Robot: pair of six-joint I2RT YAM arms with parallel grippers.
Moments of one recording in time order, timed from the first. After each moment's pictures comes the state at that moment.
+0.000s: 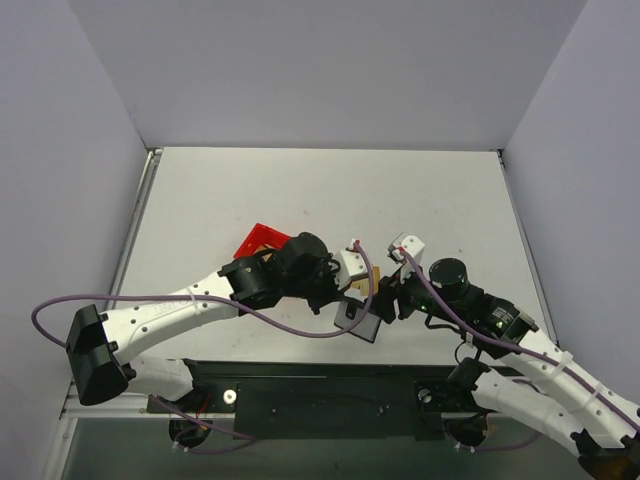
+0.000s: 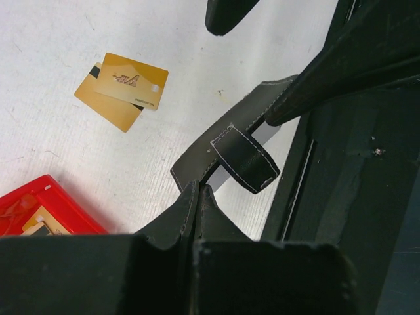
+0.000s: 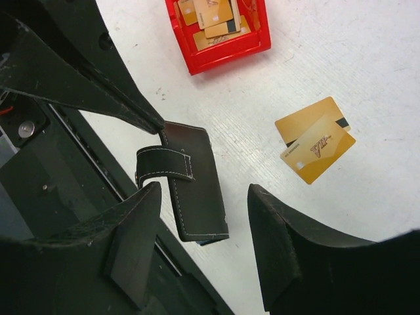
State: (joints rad) left arm -1.06 1.32 1.14 -0.47 0.16 0.12; right arm 0.78 0.70 0.73 -0.50 -0.11 0.14
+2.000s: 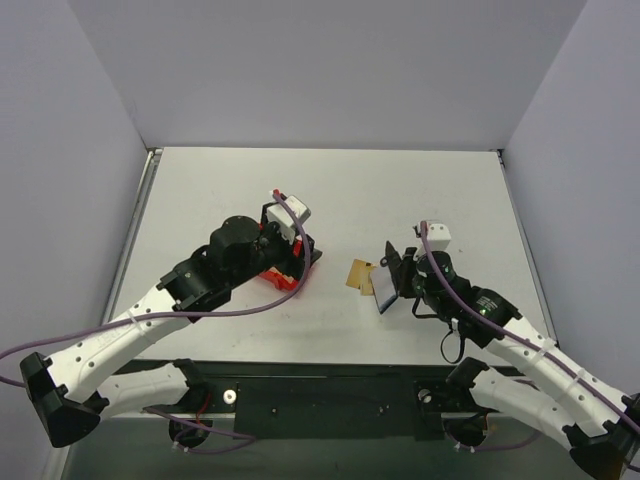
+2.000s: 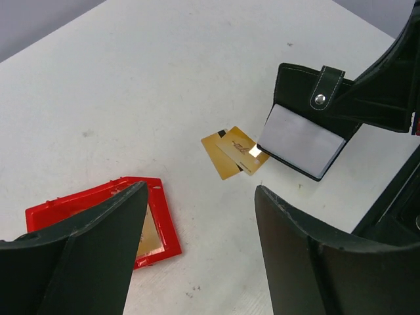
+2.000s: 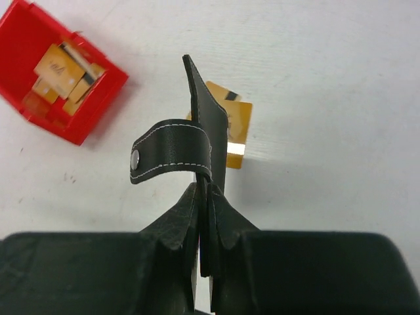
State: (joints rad) left arm -0.87 1.05 1.06 -0.30 -0.04 -0.05; right arm 0.76 0.80 0.72 -0.50 0.33 0.47
